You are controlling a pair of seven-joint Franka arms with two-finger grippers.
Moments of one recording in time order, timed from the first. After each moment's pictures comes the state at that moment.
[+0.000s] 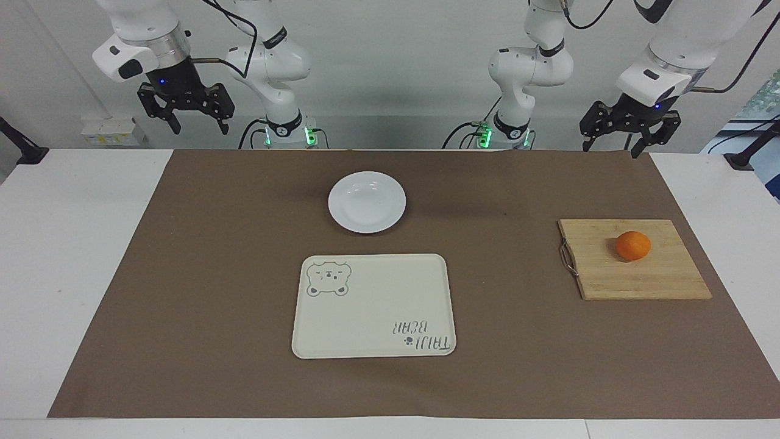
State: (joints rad) left arm -0.16 -0.02 0.07 -1.50 -0.04 1.45 0.15; right arm 0.05 -0.13 -0.05 -1.62 -0.03 1.45 0.00
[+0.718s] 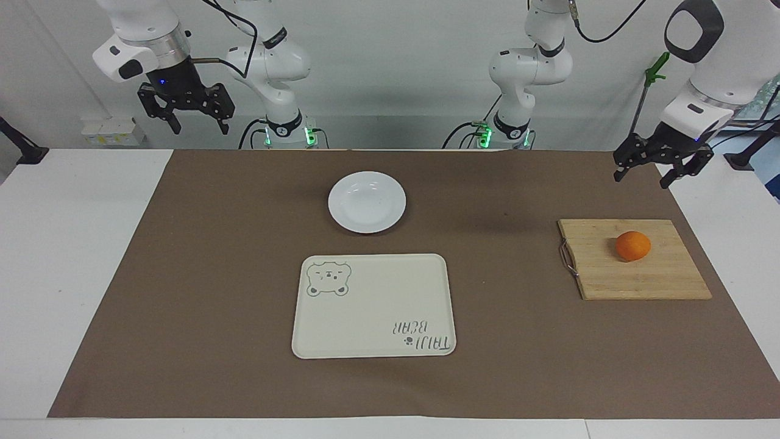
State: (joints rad) left arm 0.00 0.02 0.08 -1.64 -0.06 1.70 0.31; right arm 0.05 -0.13 -0.05 -1.62 -0.03 1.45 0.00
